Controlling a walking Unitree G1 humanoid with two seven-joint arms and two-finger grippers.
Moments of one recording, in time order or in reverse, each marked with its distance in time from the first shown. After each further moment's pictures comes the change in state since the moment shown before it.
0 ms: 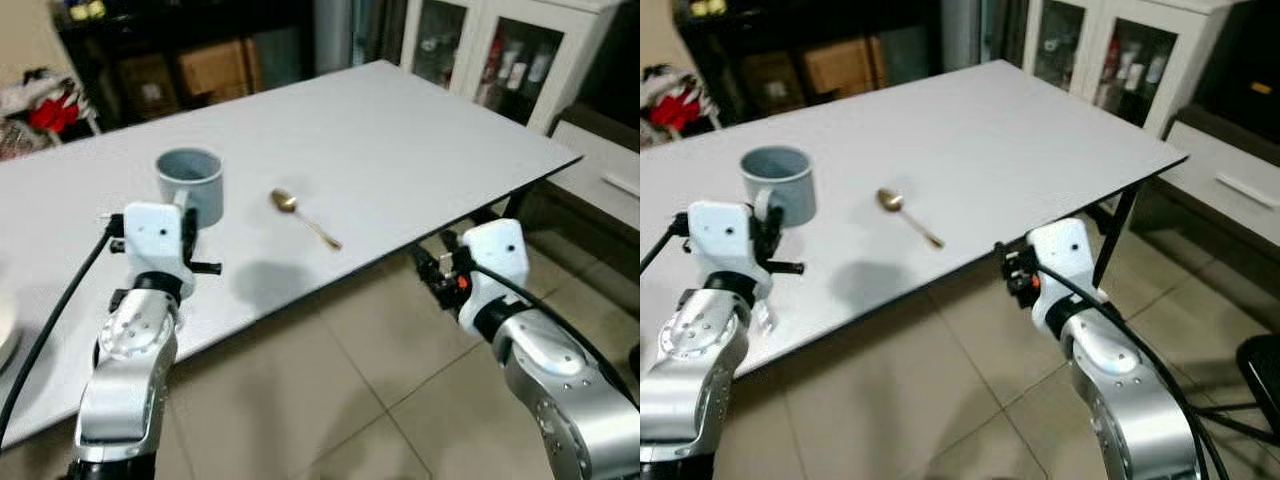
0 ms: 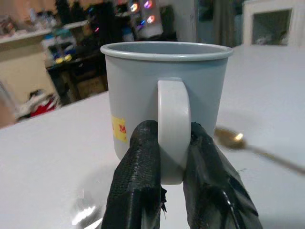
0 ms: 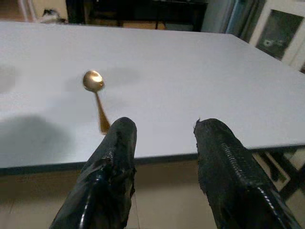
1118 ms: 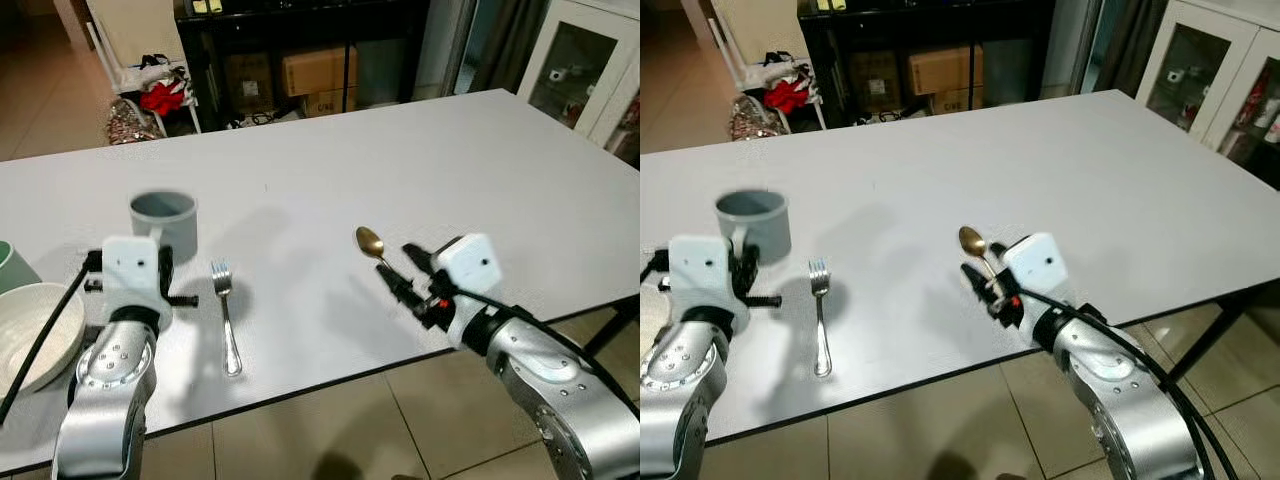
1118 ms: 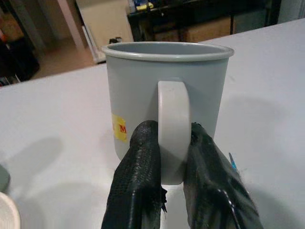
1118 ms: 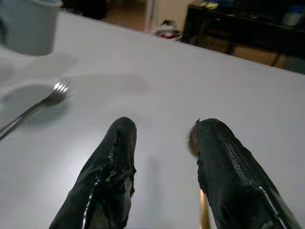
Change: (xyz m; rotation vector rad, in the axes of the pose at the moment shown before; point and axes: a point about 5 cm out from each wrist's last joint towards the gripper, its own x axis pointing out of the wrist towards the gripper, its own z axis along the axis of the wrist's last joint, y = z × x) left arm -0.026 0.032 -0.033 0.022 0.170 0.129; right arm 0.001 0.019 -0.005 -0.062 -0.032 0.292
